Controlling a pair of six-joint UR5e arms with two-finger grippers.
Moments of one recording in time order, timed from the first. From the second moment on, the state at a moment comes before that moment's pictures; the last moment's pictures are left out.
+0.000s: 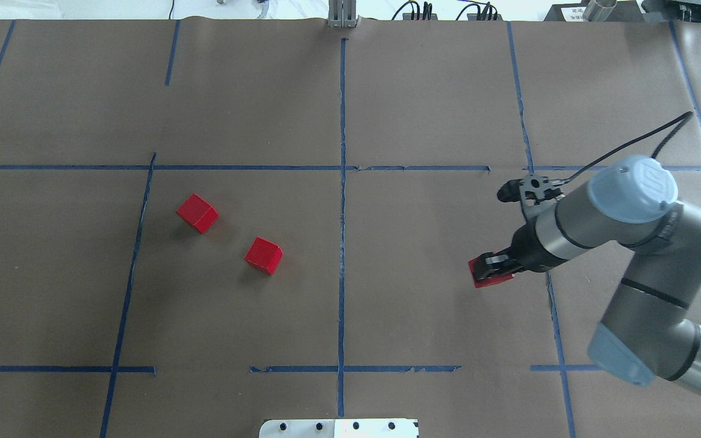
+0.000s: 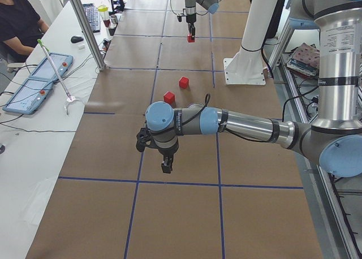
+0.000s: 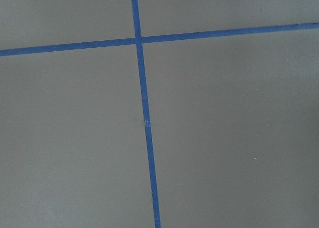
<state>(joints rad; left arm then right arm) -1.57 -1.48 -1.85 -1.32 -2.41 0.15 0.58 -1.35 1.90 -1.25 2.13 1.02</state>
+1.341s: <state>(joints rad) -1.57 -1.49 -1.84 -1.32 -2.43 0.15 0.44 -0.81 1.55 -1.49 1.93 1.32</state>
